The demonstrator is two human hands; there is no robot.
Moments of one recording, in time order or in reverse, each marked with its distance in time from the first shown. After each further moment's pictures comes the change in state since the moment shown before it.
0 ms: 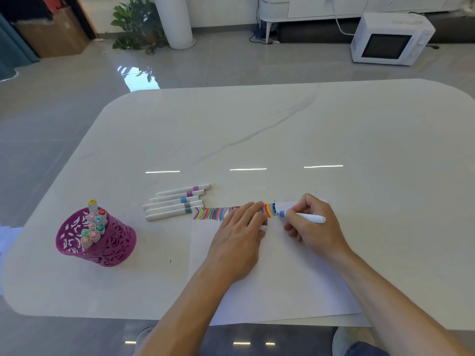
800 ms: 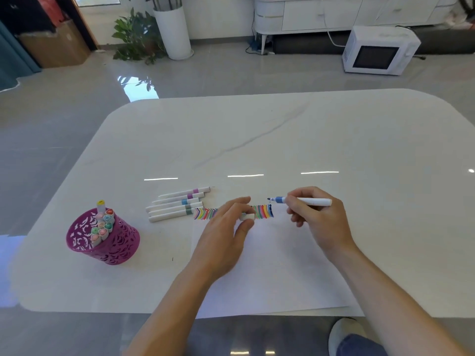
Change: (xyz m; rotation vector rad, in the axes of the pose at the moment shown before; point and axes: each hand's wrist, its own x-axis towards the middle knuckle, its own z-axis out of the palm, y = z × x) left_hand -0.015 0.010 -0.044 -0.374 0.144 -0.191; right_hand -0.027 -0.042 -0.017 0.185 0.060 -0.149
